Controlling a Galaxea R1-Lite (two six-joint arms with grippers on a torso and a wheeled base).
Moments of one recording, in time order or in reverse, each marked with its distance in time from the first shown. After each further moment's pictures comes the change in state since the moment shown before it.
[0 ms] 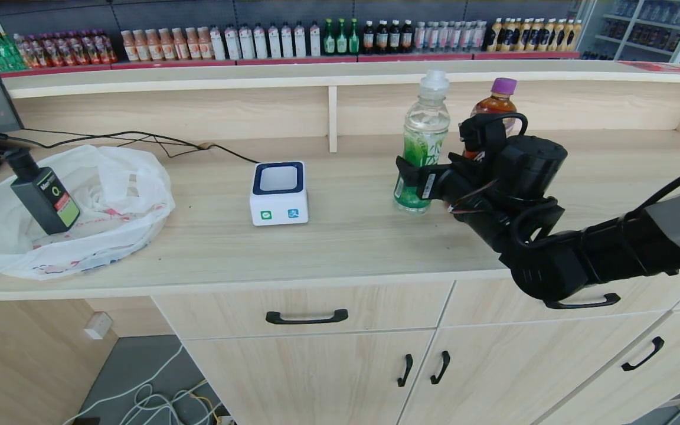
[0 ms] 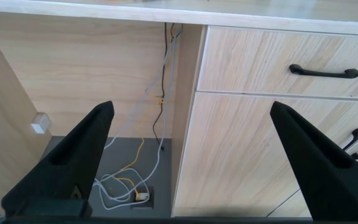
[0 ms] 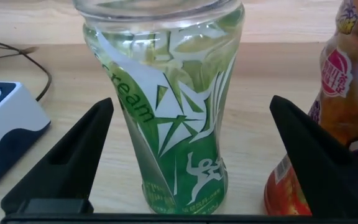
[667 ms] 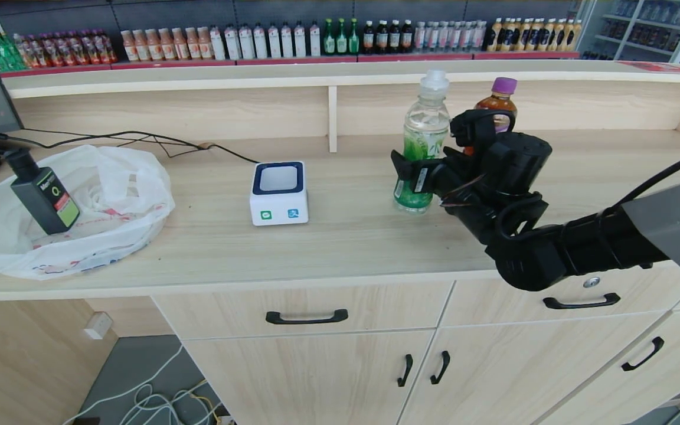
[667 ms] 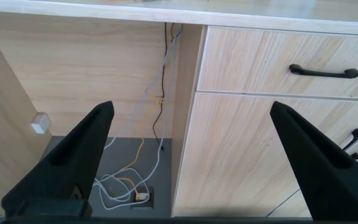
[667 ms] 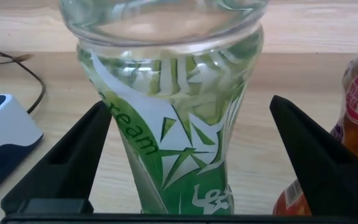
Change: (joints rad) left arm 0.000 0.000 0.000 0.000 0.000 0.000; right arm 0.005 0.056 -0.098 0.009 -0.011 -0.022
